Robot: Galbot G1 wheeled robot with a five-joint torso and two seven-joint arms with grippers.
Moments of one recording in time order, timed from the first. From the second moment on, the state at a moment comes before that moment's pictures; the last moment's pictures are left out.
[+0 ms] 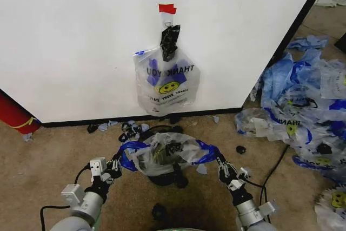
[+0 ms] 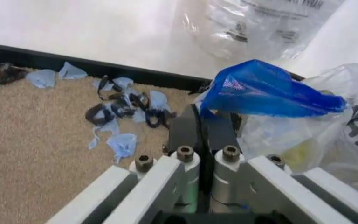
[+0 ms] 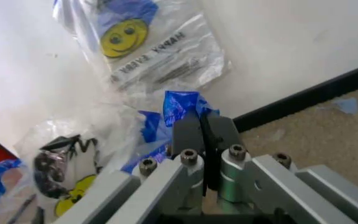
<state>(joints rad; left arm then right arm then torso) 1.70 -0.90 -0.43 -2.22 -0.81 -0.01 -0.29 -1.44 0.85 0.01 1.84 0.98 0.65 -0.05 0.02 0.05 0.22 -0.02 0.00</state>
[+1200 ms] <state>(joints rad) 1.72 -0.90 -0.44 -2.27 -0.81 0.00 -0.31 -1.46 0.85 0.01 1.86 0.95 0.63 0.00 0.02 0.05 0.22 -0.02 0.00</state>
